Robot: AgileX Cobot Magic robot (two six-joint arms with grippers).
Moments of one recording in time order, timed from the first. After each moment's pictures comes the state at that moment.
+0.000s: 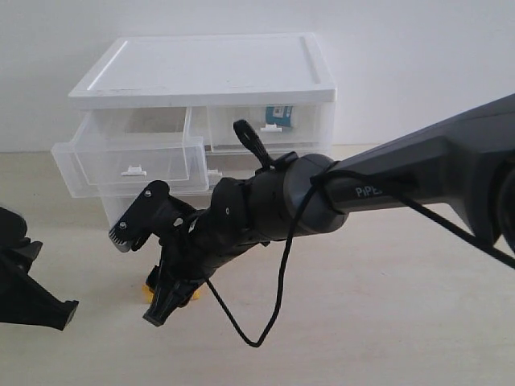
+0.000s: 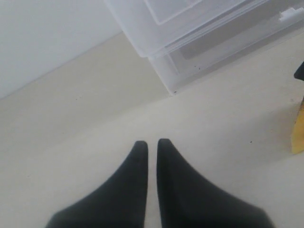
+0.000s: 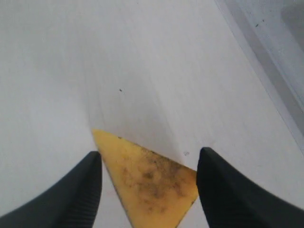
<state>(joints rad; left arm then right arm) -0.62 1.31 -0.28 -1.03 -0.68 1.06 0.84 2.17 -1.43 0.47 0.22 -0.86</state>
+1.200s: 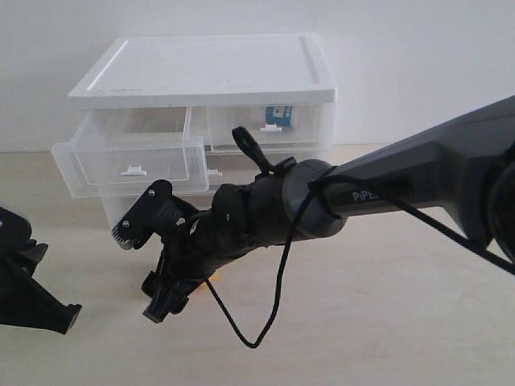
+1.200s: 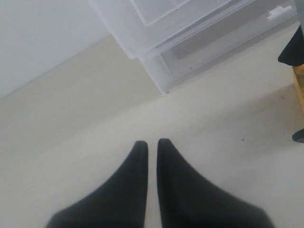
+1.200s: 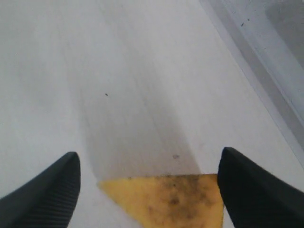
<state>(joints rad) -0.62 1.31 -0.28 -1.01 -0.66 1.06 0.84 2.19 -1.42 0.46 0.17 -0.82</state>
